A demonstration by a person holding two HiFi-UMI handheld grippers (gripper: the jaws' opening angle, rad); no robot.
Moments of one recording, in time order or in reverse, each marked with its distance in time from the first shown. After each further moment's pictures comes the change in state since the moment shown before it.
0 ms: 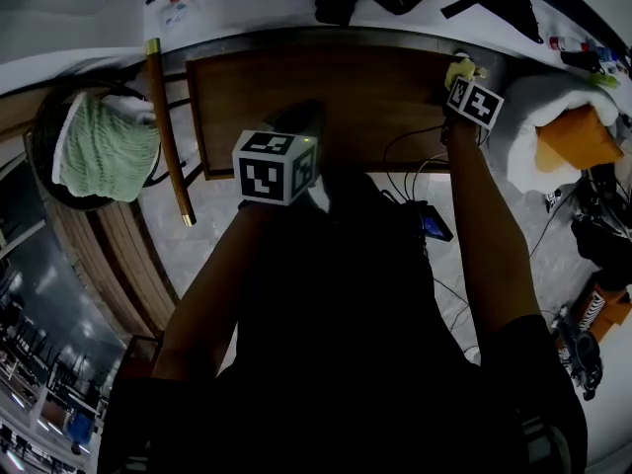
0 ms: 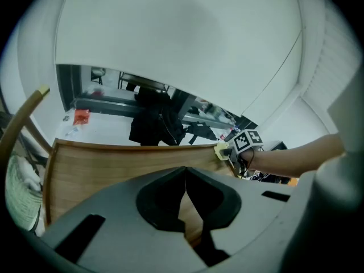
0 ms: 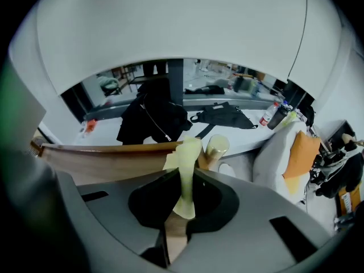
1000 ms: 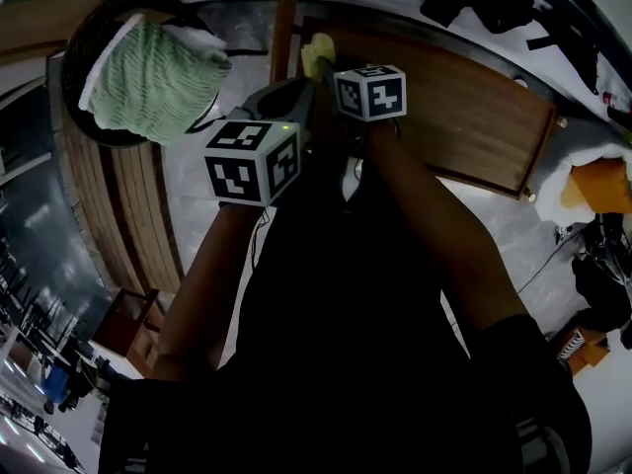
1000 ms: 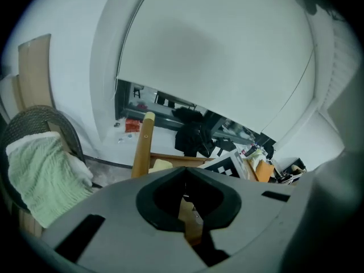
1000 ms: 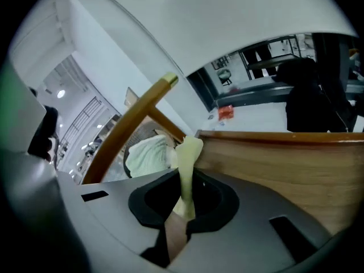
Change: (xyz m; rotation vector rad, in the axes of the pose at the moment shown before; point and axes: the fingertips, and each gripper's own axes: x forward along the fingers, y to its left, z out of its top) left arm -0.180 0.179 -0.018 -0.122 -0.139 0.156; right arm -0.119 0.562 -0.100 -0.263 0.034 0.939
